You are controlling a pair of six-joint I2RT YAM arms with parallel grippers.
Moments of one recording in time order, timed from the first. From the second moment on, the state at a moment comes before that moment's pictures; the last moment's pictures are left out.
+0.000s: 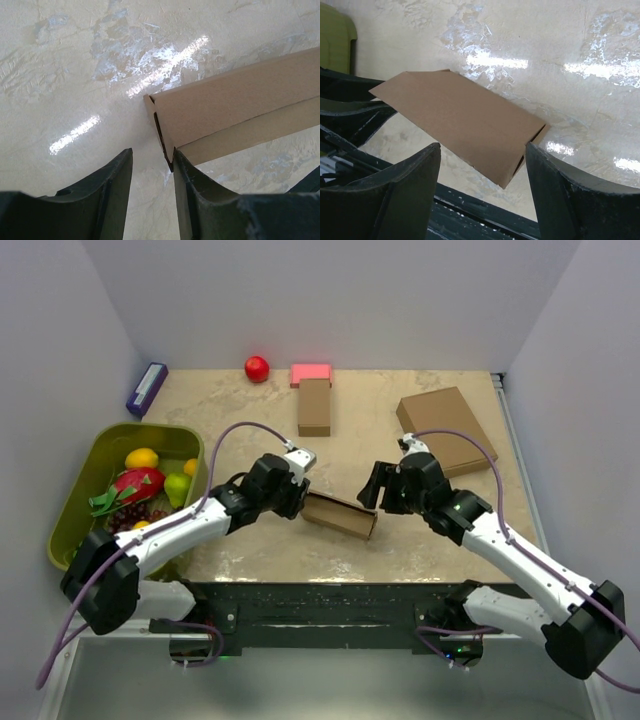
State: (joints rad) left arm -0.73 1.30 0.81 -0.25 -0.02 -0.13; right arm 0.64 1.02 0.83 -0.48 0.06 0.70
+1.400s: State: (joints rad) left arm -0.63 1.30 0.84 -0.04 0.06 -0.32; right arm 0.64 0.92 0.70 -0.41 0.23 0.81
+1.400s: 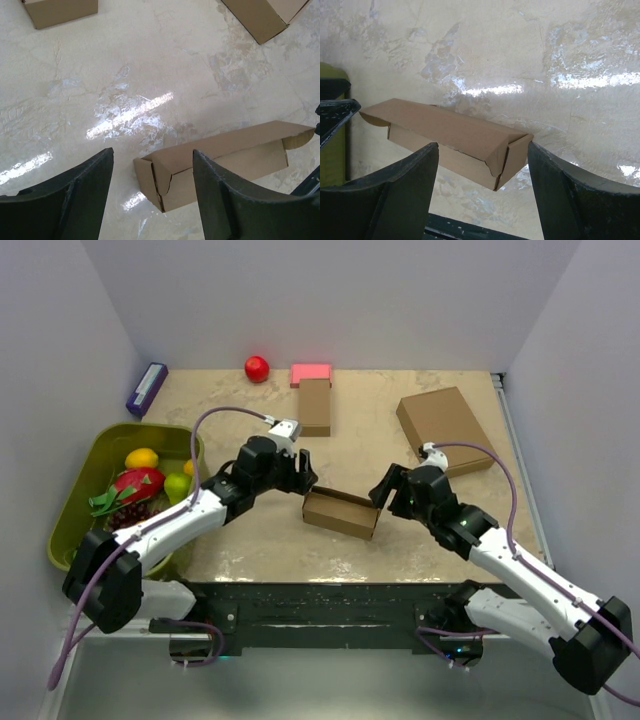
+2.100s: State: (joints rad) left arm -0.62 1.37 0.75 0.12 0.04 -0.41; right arm 0.64 0.93 0.63 -0.34 0.25 0.83
